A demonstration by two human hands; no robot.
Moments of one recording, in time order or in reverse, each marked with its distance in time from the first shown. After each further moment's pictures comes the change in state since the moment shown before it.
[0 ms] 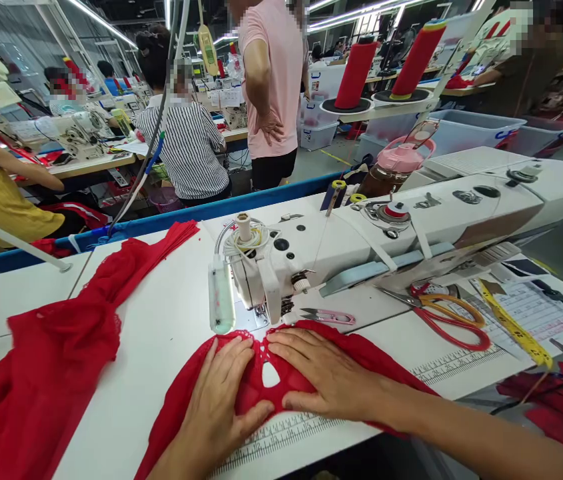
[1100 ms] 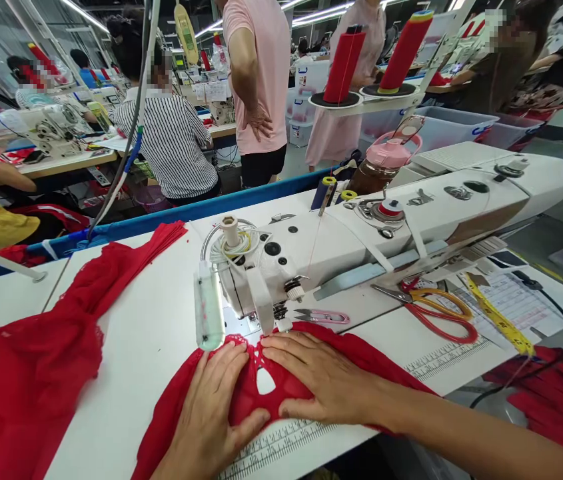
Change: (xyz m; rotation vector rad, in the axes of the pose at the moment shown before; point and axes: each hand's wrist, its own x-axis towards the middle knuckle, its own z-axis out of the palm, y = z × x) left_hand 0.000 -0.006 0.004 0.020 0.013 0.019; right_hand 0.001 -0.002 -0.003 0.033 0.006 0.017
